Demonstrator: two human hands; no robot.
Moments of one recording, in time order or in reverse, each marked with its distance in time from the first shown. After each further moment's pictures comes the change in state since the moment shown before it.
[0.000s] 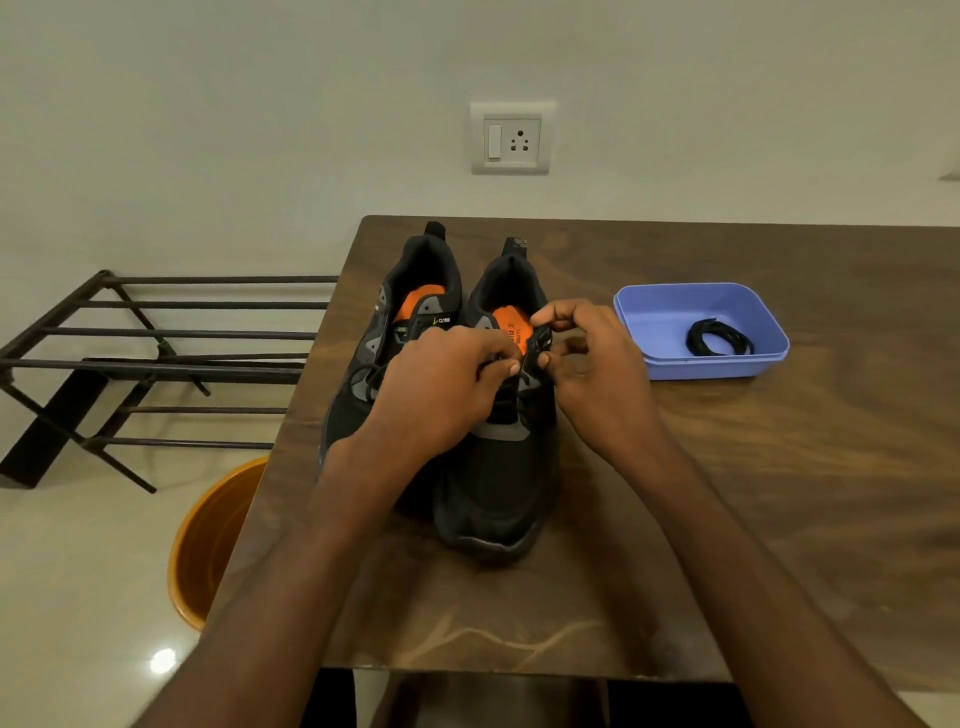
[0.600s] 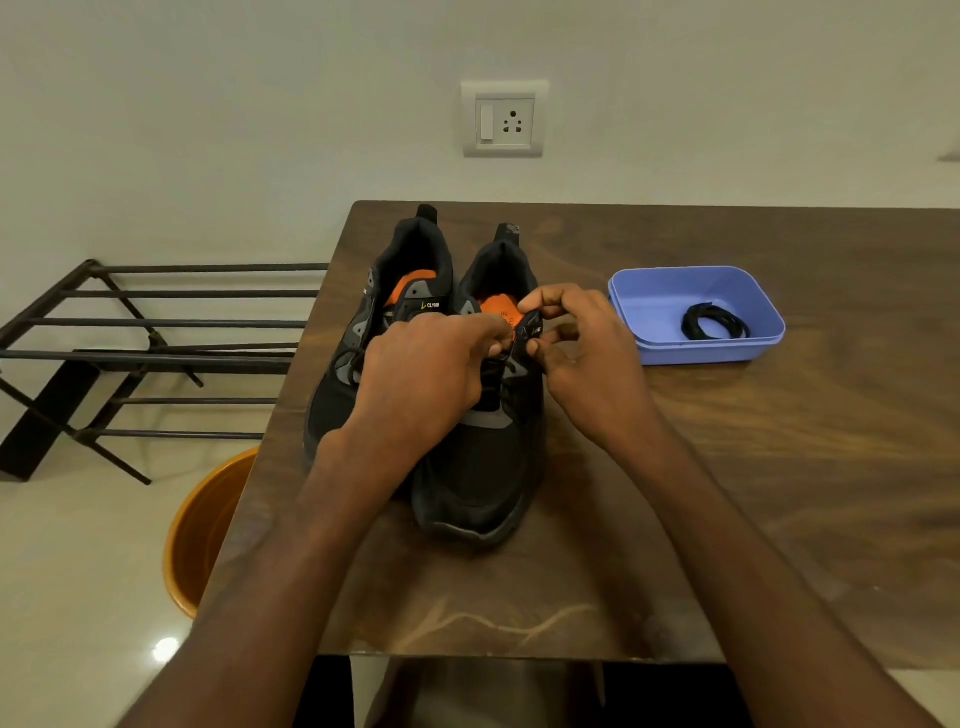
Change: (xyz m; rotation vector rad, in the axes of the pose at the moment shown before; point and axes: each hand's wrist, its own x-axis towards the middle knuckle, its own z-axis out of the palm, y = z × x) left_hand -0.007 0.008 -0.004 0.173 0.061 0.009; right_hand 0.000 0.002 0.000 0.004 -0.045 -0.005
